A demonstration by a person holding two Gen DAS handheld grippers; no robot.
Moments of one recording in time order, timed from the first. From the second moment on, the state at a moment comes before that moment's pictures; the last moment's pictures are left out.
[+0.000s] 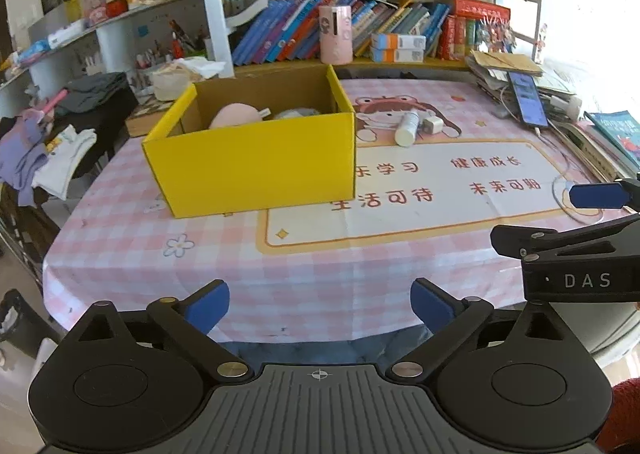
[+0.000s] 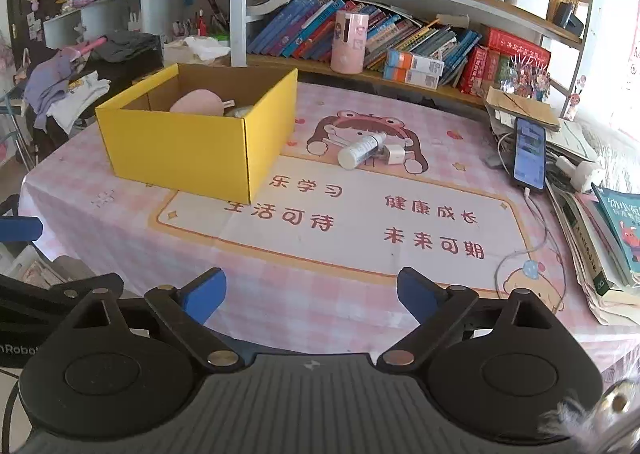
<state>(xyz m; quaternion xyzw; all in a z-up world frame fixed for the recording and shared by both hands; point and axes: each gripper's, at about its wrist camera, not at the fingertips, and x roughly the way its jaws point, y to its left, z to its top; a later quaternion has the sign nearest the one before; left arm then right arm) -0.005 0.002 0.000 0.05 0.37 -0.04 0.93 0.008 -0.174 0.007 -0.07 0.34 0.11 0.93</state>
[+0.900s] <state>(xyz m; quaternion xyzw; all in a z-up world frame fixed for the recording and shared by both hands) 0.062 -0.077 -0.022 0.06 0.41 -0.13 0.90 0.052 -0.252 -0.011 -0.05 0.39 0.03 0.92</state>
